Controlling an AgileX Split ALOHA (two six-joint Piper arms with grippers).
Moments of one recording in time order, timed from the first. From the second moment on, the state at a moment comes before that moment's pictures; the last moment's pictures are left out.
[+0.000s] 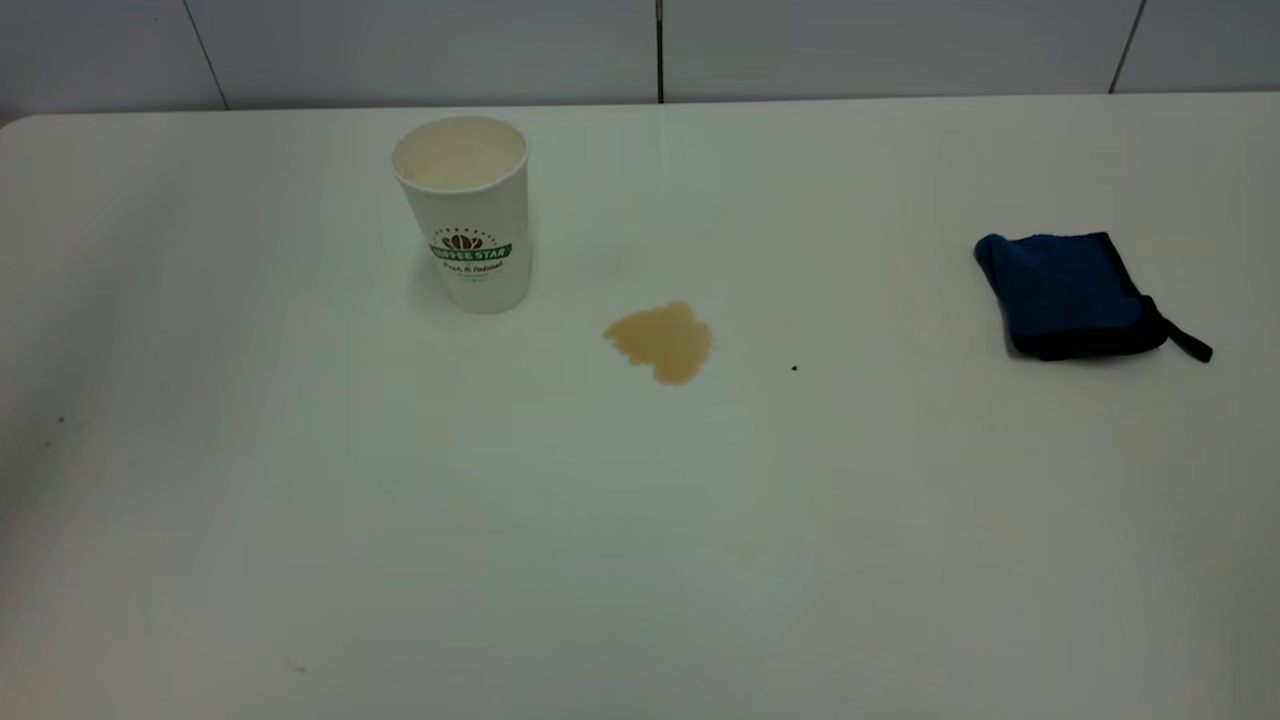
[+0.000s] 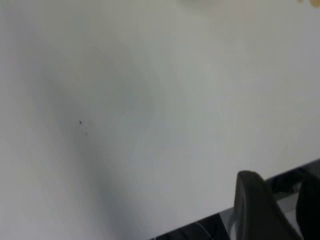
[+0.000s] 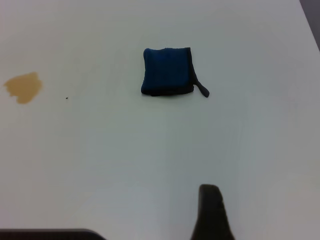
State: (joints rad) left arm -0.20 1.59 -1.49 -0.06 1.17 0.21; right arm -0.05 -0.02 -0.47 -0.01 1.11 0.03
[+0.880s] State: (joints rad) left arm 0.07 0.50 -0.55 -0.06 1.13 0.05; right arm -0.05 -0.02 -0.47 -0.01 1.11 0.03
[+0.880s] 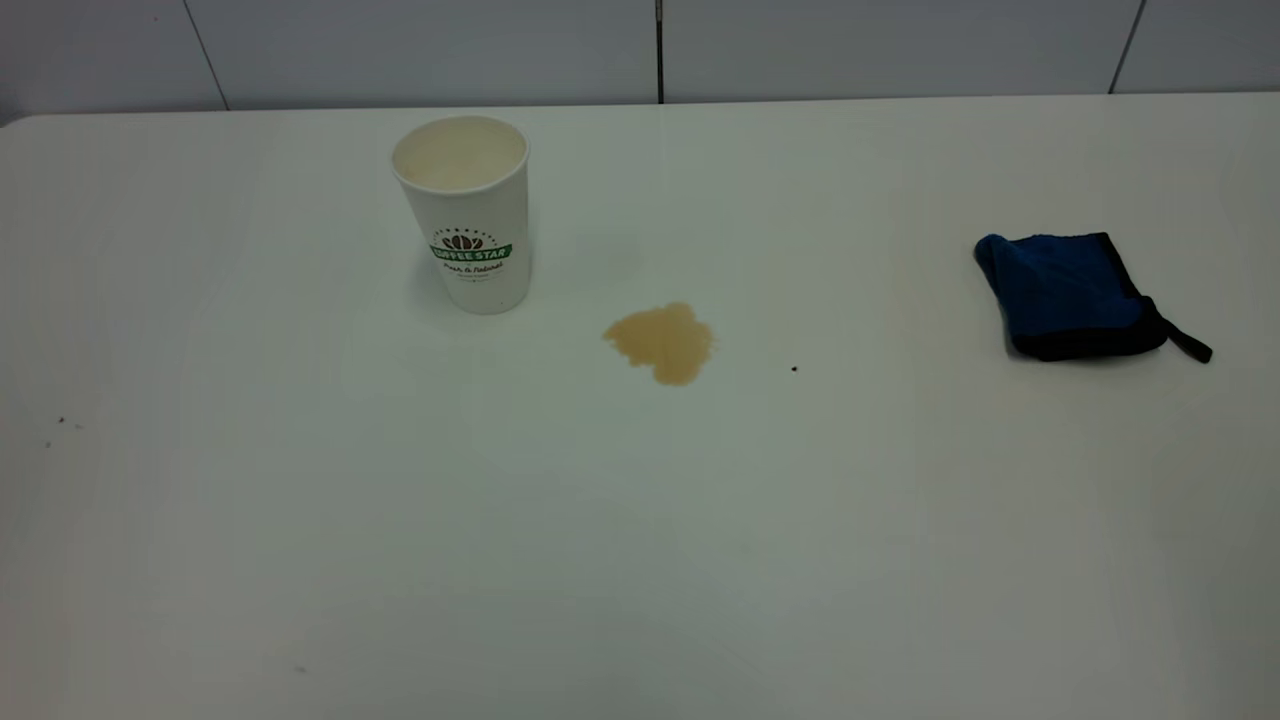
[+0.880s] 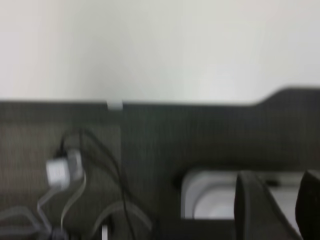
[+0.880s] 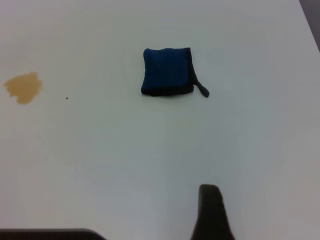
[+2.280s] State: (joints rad) left arm 0.05 -0.02 -0.49 -0.02 1.13 0.05; right arm -0.05 -0.02 -0.47 -0.01 1.11 0.03
